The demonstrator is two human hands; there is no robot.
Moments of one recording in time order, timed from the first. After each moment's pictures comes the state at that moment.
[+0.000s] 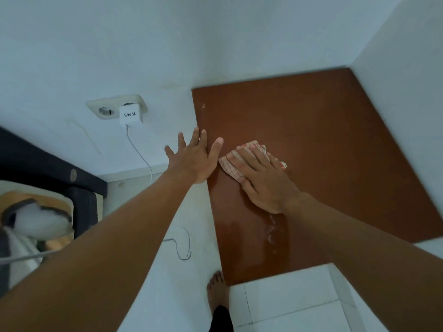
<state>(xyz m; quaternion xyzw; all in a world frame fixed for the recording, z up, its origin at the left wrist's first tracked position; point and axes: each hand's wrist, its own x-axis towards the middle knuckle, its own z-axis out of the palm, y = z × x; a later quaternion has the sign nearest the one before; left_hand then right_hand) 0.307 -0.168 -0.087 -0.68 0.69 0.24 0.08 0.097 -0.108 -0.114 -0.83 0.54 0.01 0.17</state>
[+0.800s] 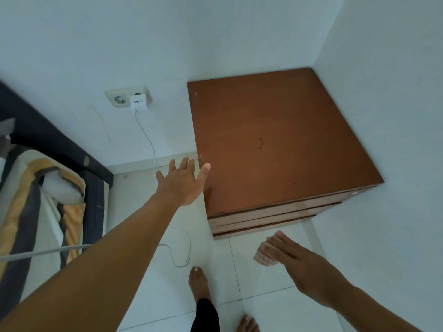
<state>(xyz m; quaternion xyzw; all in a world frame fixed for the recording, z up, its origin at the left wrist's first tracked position) 0.306 0.015 -0.061 -0.69 0.68 0.23 0.11 -0.017 0.210 -0.131 -0.85 0.49 0.00 0.20</state>
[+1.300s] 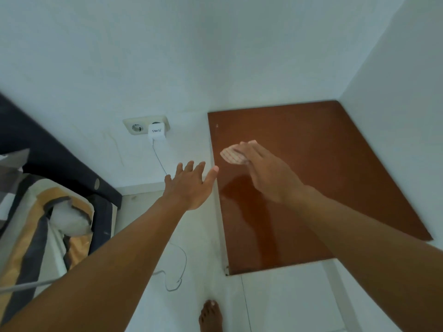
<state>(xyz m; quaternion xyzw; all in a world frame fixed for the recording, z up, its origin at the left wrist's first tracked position) 0.344 -0.086 -0.041 -0.70 0.68 0.23 0.04 0.119 -0.101 -0.033 -0.83 0.51 -0.18 0.16</state>
